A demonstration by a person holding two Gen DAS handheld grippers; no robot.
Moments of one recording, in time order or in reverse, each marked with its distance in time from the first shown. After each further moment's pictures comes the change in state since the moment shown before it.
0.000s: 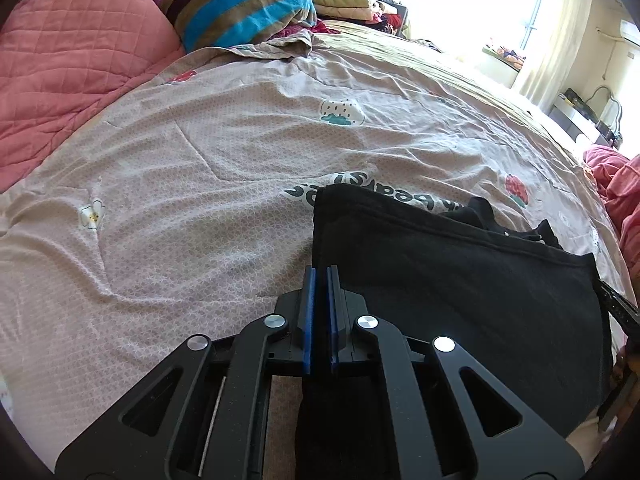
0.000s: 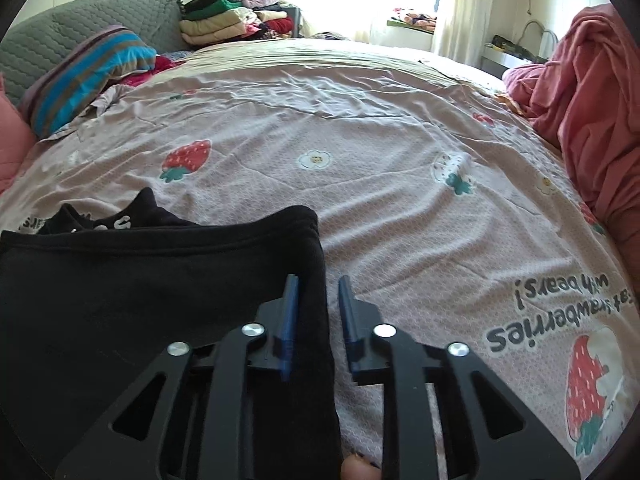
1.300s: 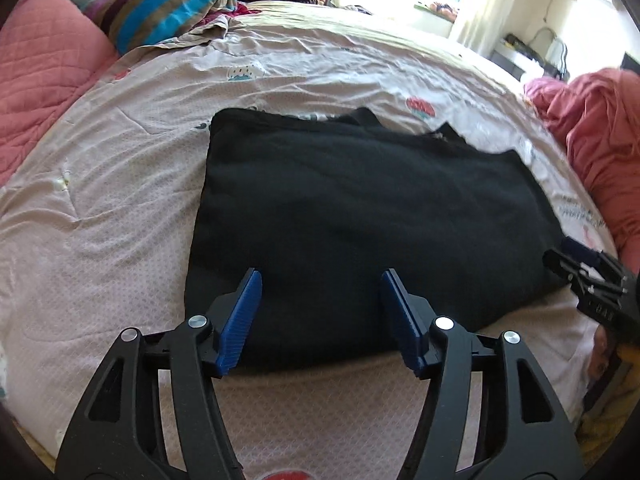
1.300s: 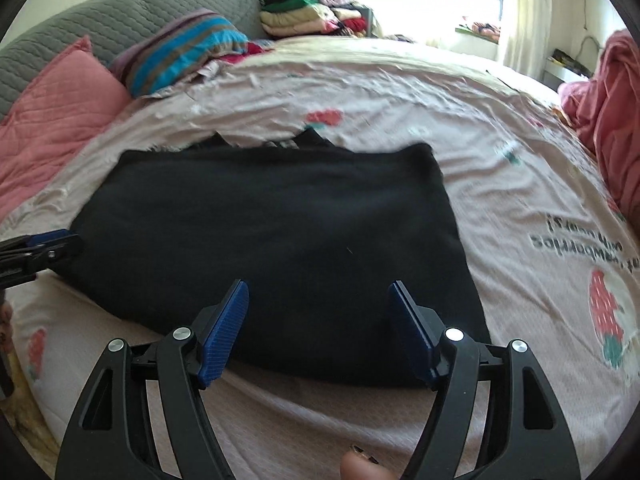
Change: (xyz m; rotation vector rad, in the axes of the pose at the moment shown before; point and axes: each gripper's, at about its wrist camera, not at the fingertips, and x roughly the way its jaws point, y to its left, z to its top) left arm -0.050 -0.059 -0.069 0.198 0.102 -0.139; right arm -0.100 0.058 -0.076 -0.124 0.028 0.222
